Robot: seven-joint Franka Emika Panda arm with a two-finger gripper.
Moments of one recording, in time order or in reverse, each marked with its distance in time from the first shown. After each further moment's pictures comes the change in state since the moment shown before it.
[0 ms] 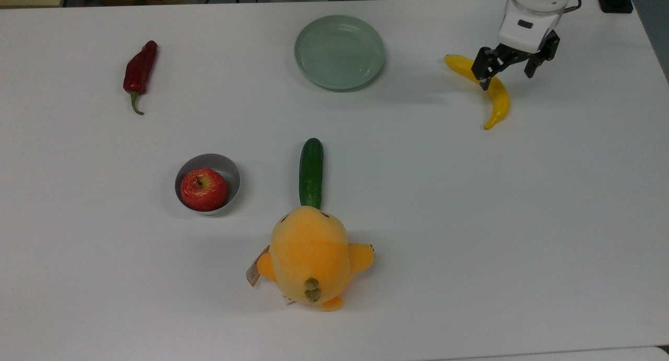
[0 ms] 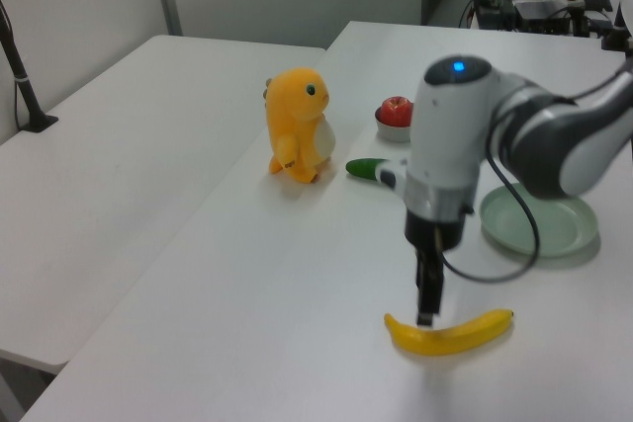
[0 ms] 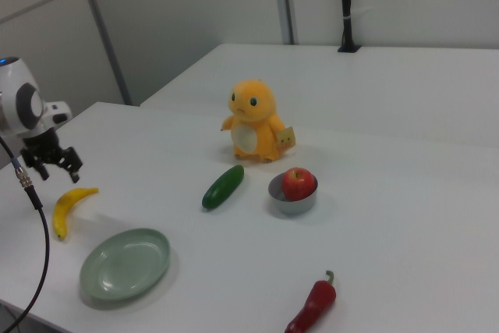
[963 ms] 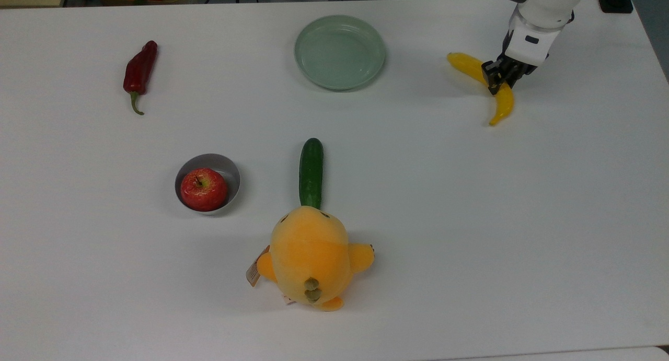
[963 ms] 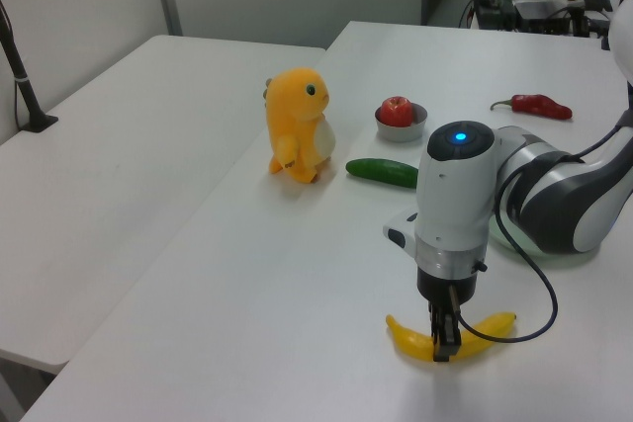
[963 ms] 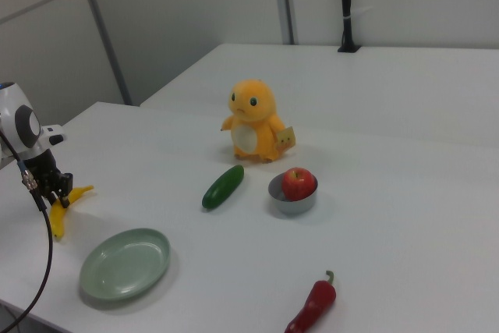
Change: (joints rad) arm 0.043 0.088 0.007 -0.001 -0.074 0.000 0.014
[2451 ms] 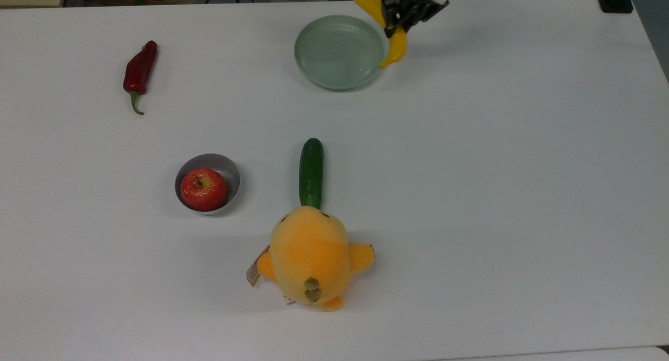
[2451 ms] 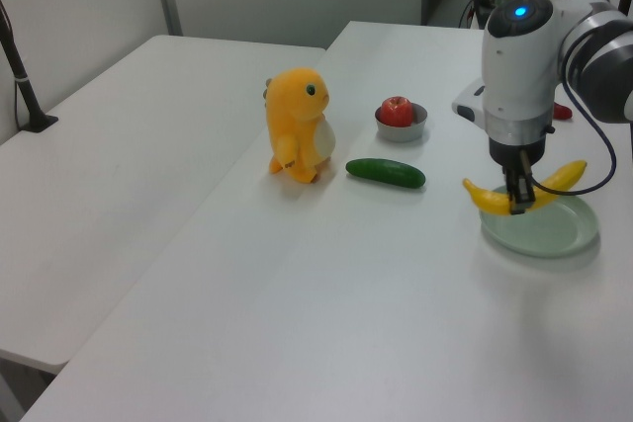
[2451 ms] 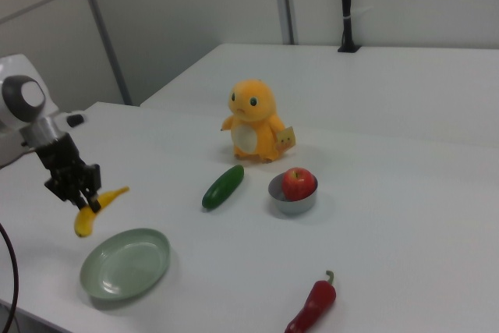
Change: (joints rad) arm -0.160 -0.507 -0.067 -0.391 -0.031 -0.327 -0.206
